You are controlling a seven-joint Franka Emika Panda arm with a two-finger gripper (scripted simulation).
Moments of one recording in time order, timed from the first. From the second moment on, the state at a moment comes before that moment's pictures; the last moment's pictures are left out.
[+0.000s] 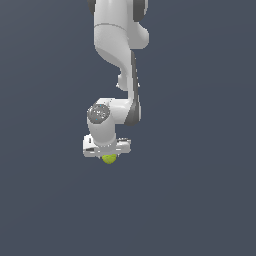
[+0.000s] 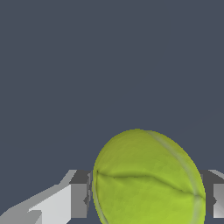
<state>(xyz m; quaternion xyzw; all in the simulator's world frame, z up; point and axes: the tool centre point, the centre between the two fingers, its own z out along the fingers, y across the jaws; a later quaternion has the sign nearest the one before) 0.021 -0.089 0.042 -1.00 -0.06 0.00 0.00</state>
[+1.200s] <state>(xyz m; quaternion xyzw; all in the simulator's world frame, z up) 0.015 -0.043 0.227 -1.00 -0.06 0.00 0.00</state>
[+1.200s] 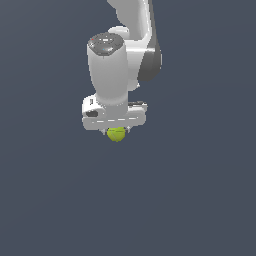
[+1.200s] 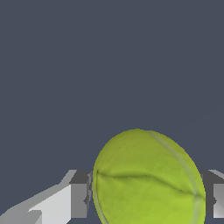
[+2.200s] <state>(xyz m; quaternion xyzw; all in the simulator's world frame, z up) 0.016 -0.005 0.376 -1.00 -0.06 0.00 0.00</state>
